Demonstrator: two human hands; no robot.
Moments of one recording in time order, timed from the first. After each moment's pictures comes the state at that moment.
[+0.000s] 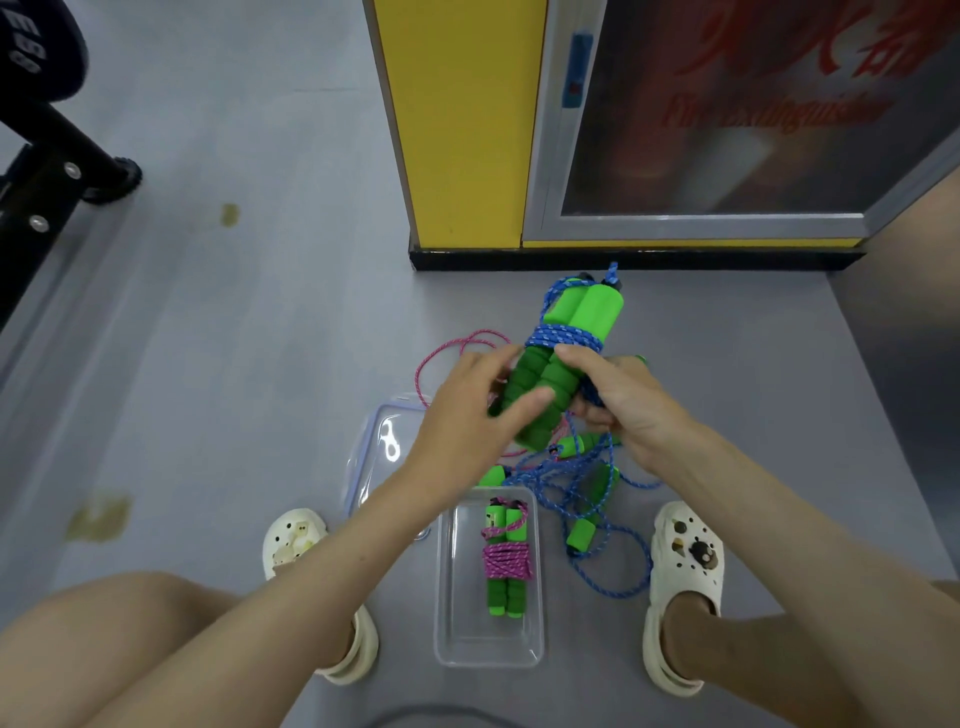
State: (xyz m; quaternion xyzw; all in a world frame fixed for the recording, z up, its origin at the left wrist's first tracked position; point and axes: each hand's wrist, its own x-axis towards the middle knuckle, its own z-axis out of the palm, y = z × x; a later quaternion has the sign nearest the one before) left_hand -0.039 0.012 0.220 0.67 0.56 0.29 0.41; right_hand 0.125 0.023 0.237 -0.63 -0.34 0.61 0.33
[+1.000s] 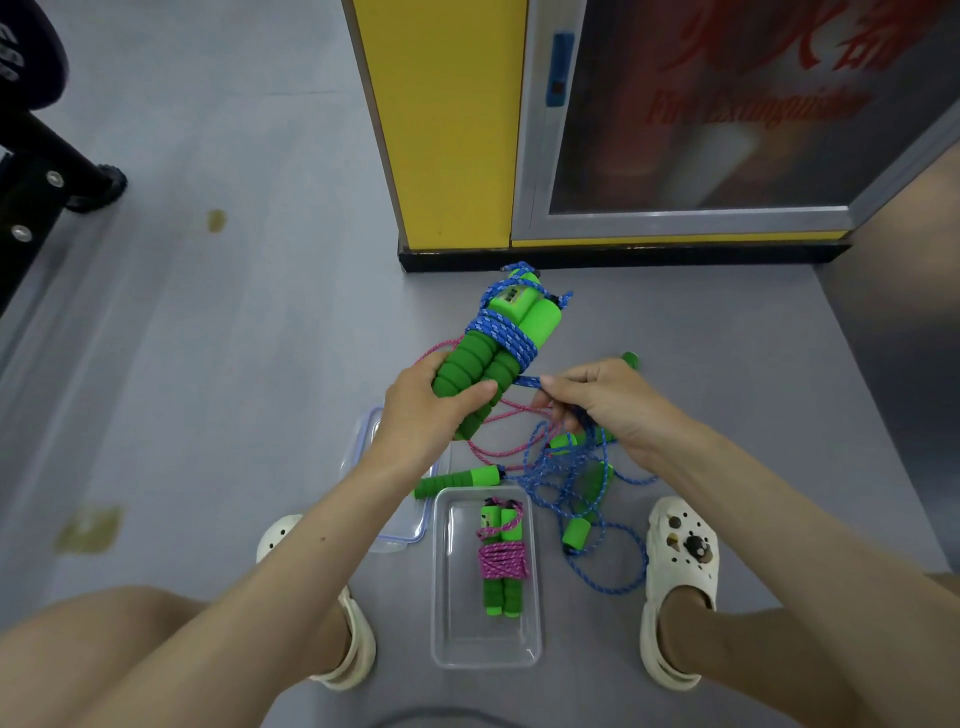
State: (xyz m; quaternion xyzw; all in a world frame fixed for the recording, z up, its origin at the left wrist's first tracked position) left_hand -0.053 0.022 0.229 0.47 0.62 0.33 0.54; right_hand 0.133 0.022 0.233 -0.64 -0.43 0.58 0.24
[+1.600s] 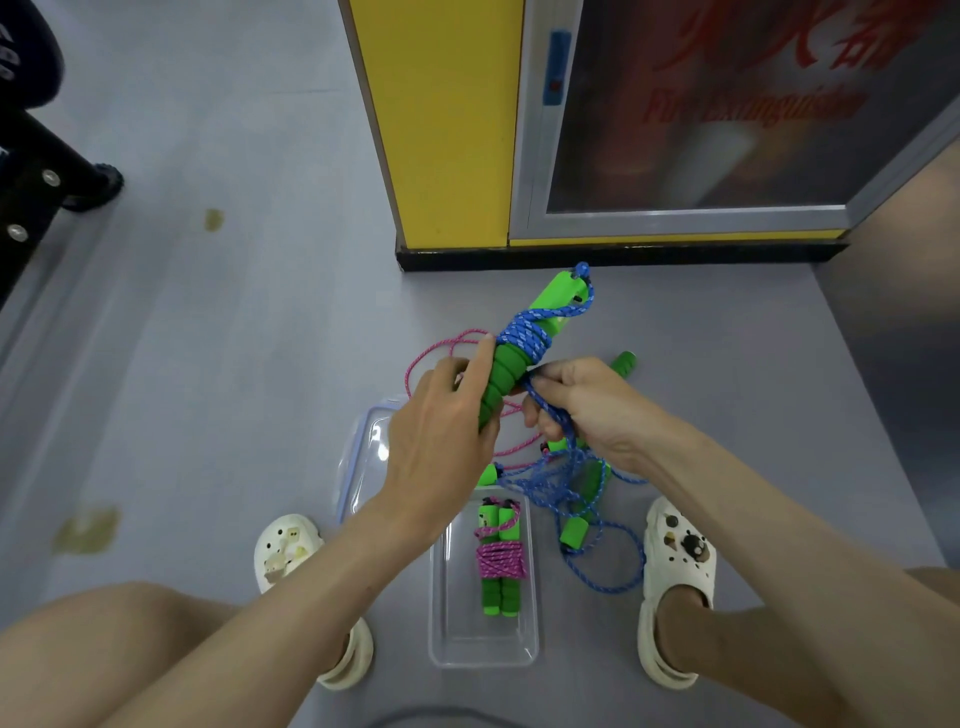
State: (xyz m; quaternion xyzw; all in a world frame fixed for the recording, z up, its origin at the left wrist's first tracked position) left_hand -0.040 -0.001 0.212 0.79 0.57 0.23 0.02; right_hand 0.116 0.020 0.242 -0.58 -0.42 0.65 0.27
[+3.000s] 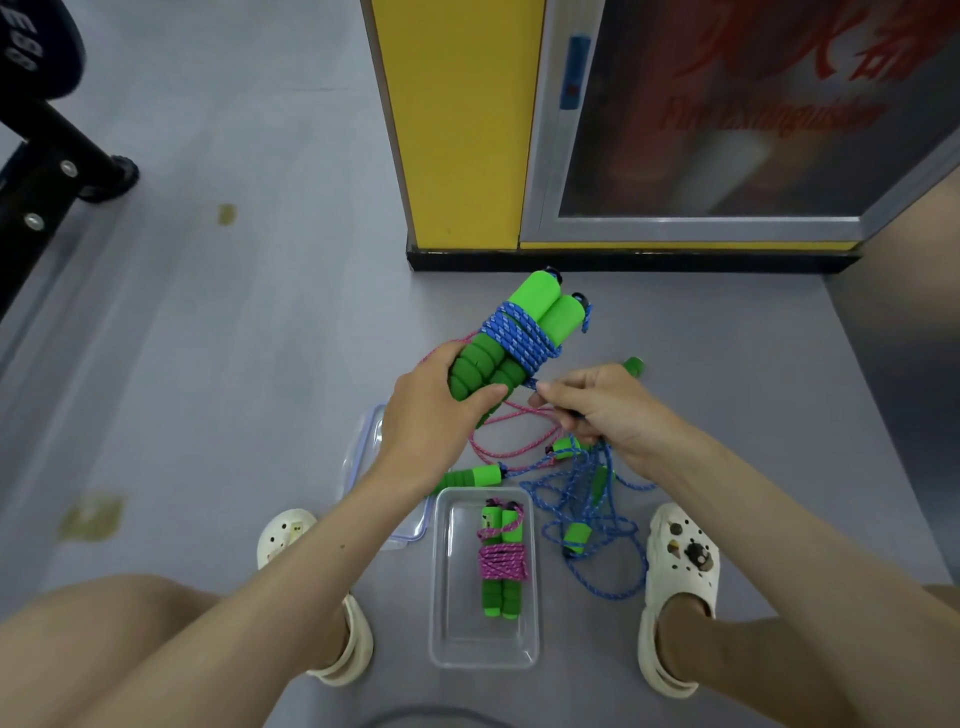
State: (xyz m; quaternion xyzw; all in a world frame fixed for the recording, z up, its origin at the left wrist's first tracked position) left_hand -0.051 0.018 0.229 0.59 0.66 0.29 0.37; right_hand 0.128 0.020 0.233 -0.62 -0.43 0.61 0.24
